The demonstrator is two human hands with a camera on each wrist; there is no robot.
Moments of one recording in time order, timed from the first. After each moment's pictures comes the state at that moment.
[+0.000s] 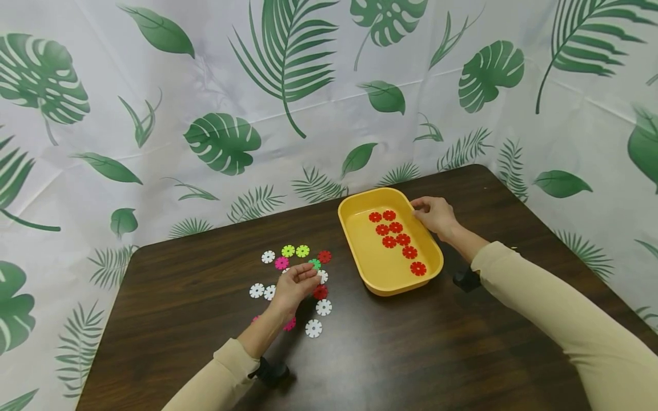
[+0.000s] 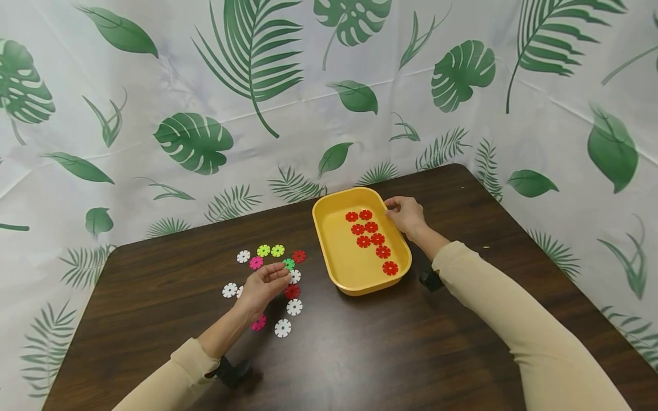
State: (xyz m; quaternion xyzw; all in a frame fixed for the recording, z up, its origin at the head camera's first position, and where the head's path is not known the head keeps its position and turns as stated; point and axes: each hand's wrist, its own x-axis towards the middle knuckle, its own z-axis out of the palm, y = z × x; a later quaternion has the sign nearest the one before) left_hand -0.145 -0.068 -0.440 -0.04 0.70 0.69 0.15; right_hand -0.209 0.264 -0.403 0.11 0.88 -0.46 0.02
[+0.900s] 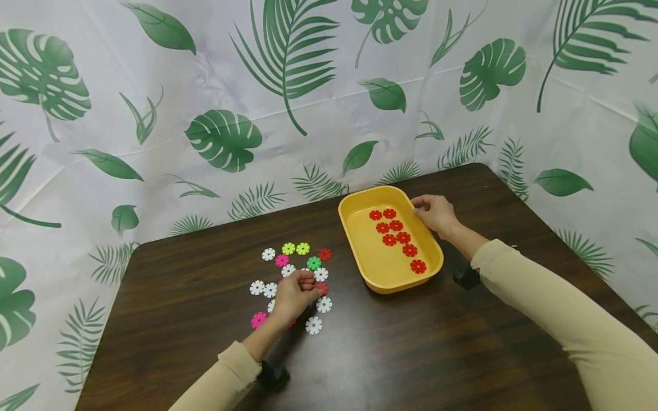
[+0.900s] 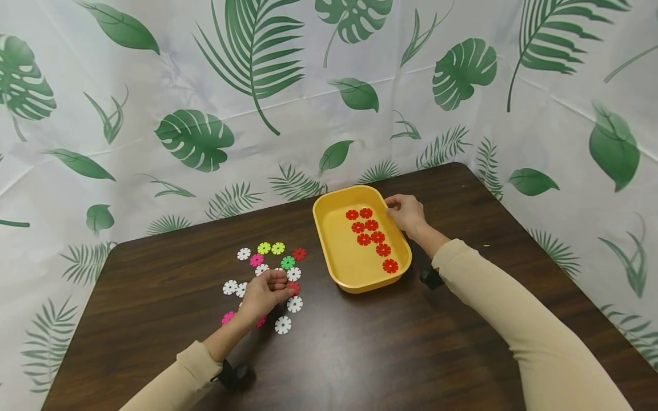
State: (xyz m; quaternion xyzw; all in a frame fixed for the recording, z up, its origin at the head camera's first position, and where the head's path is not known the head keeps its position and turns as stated) left_hand -0.136 -0.073 -0.452 0.04 0.86 0.50 0.07; right_hand -0.211 0.265 -0.404 0.10 0.88 -0.45 0.02
